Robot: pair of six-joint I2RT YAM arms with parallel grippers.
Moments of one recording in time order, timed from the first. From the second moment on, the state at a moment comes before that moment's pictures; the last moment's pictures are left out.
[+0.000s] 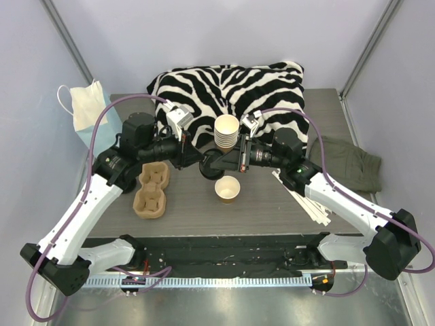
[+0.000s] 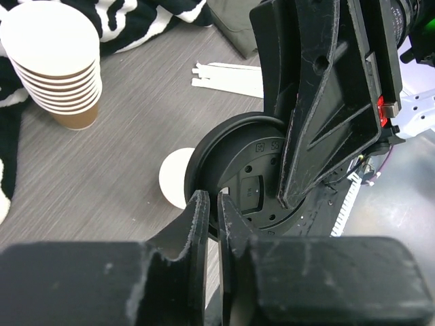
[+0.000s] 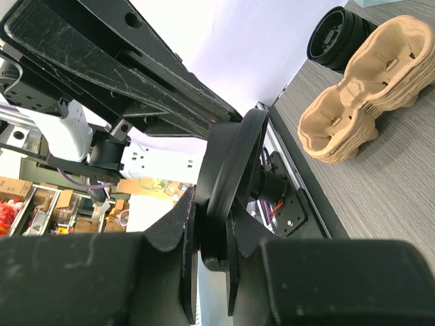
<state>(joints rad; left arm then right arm) -0.54 1.10 1.29 -0.62 0.53 -0.11 0.66 1.20 0.91 0.26 -0.72 1.00</state>
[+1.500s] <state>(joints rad) -0.81 1.56 1.26 -0.67 0.10 -0.09 0.32 1.20 0.86 -0.42 -0.71 0.45</state>
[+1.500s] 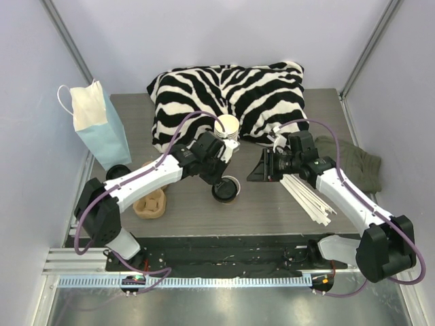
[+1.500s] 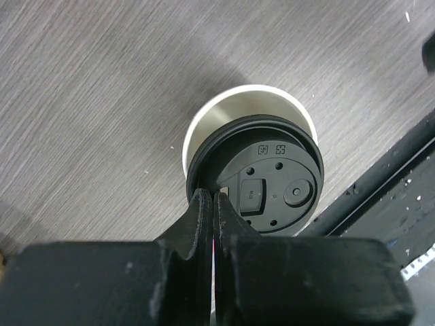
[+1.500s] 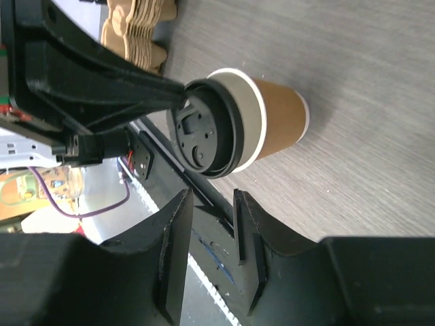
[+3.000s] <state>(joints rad) -0.78 1.63 1.29 -0.63 0.12 -0.10 0.33 1.24 0.77 -0.24 -0.80 0.58</state>
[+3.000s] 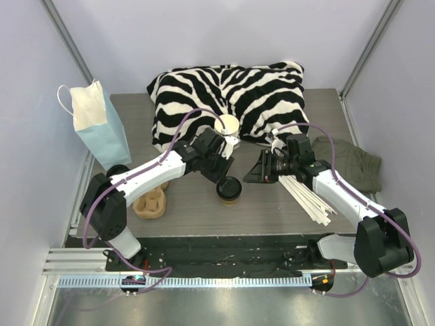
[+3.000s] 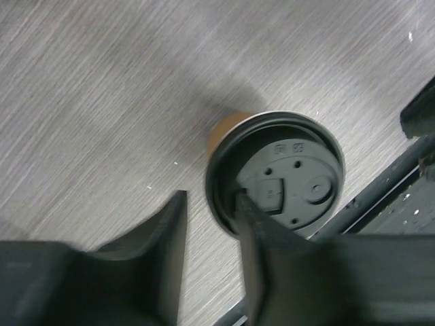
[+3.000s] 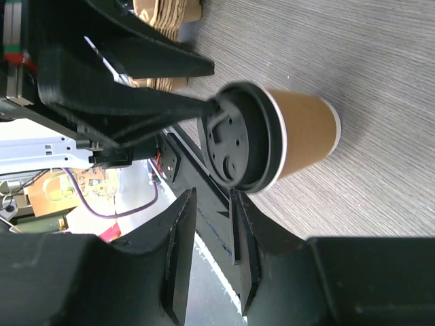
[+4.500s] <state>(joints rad) -0.60 1.55 0.97 -0.19 0.72 -0.58 0.42 1.46 0.68 0.05 -0.89 0.73</state>
